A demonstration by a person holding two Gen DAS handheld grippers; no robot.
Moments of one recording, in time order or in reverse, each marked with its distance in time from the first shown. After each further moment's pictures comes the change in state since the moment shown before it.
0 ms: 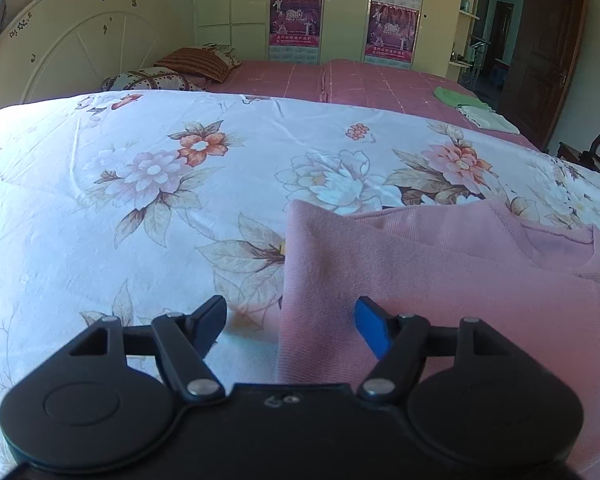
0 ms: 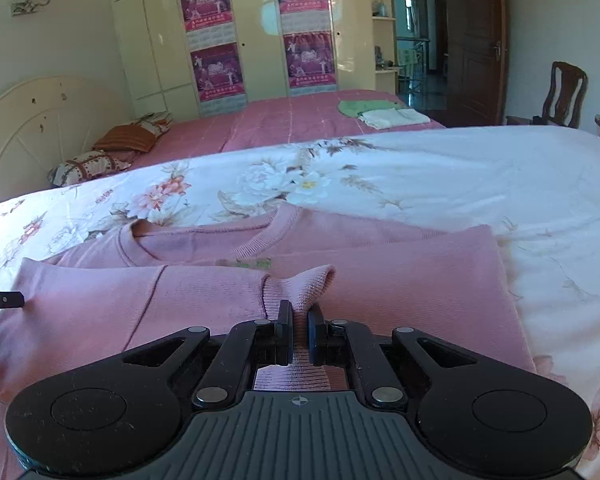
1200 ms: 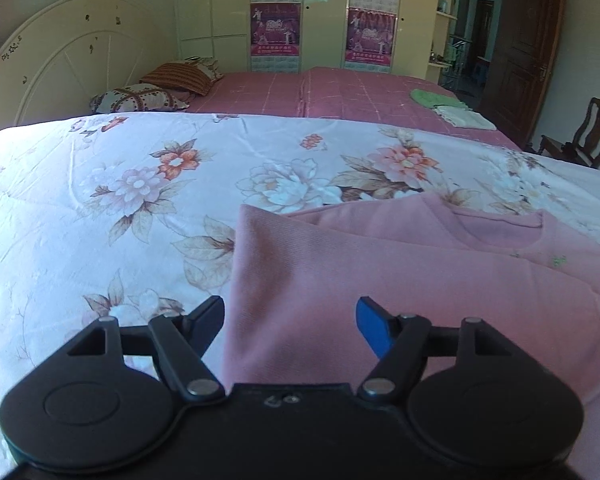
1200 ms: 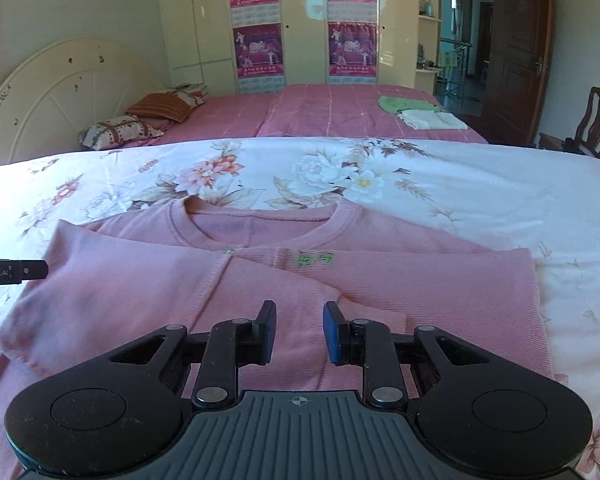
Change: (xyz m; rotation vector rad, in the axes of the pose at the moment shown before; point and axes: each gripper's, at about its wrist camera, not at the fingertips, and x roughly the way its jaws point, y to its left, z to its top) left arm -0.063 -0.039 -0.016 0.052 -0.033 -0.041; right arm -0.021 0.052 0.009 -0.147 0.002 0.092
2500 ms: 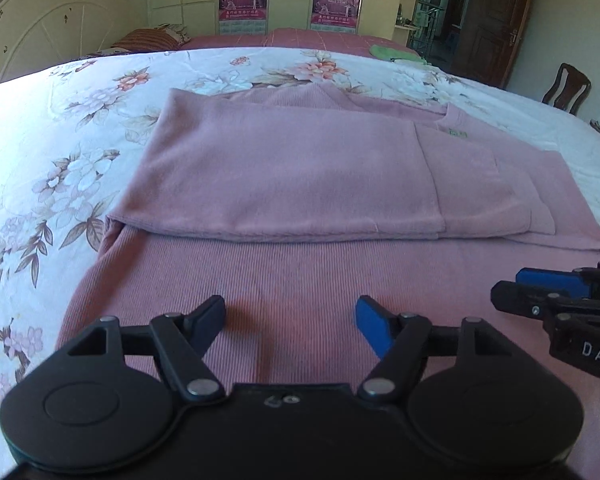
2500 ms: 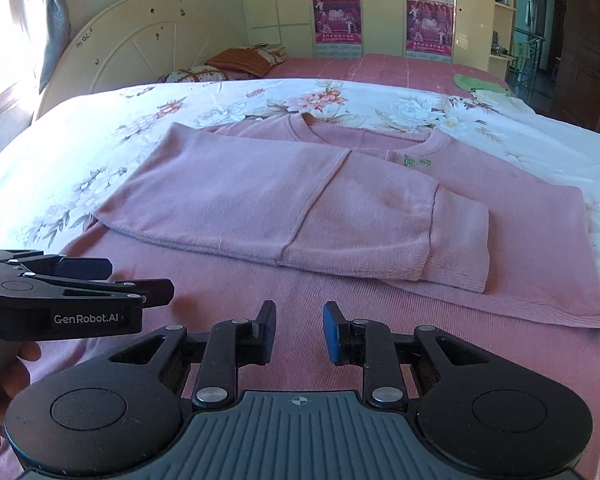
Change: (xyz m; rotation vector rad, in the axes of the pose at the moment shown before) left arm -0.058 -0.068 -0.109 0.022 0.111 -0.051; right arm -0.046 0.036 -0.085 -0.134 0.121 0.152
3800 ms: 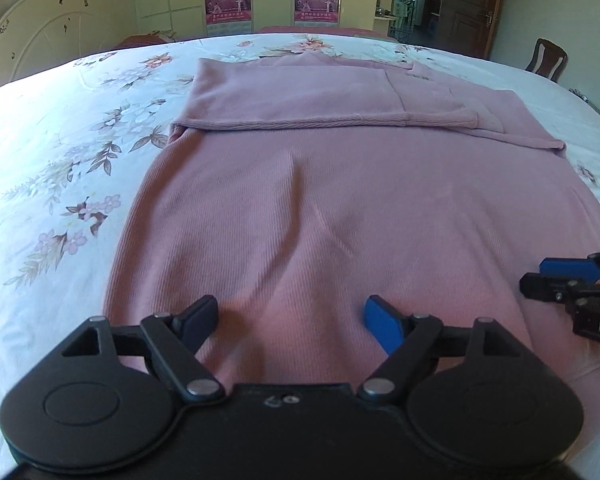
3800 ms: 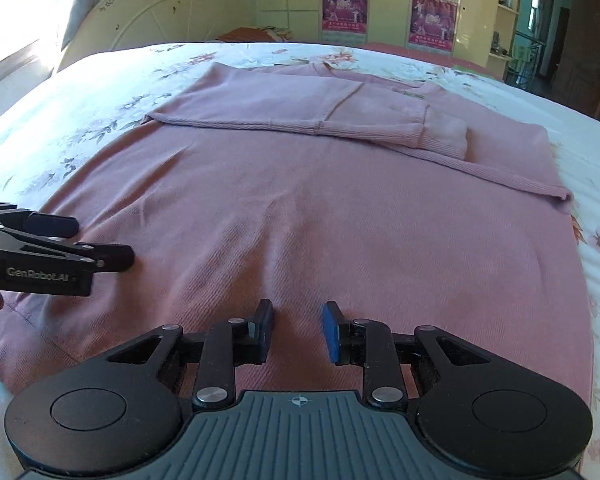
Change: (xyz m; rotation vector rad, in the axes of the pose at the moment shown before) left arm -0.084 0.027 -0.103 0.078 -0.010 -0.016; right arm -0.072 0.043 -0.108 -0.015 0.022 -0.055
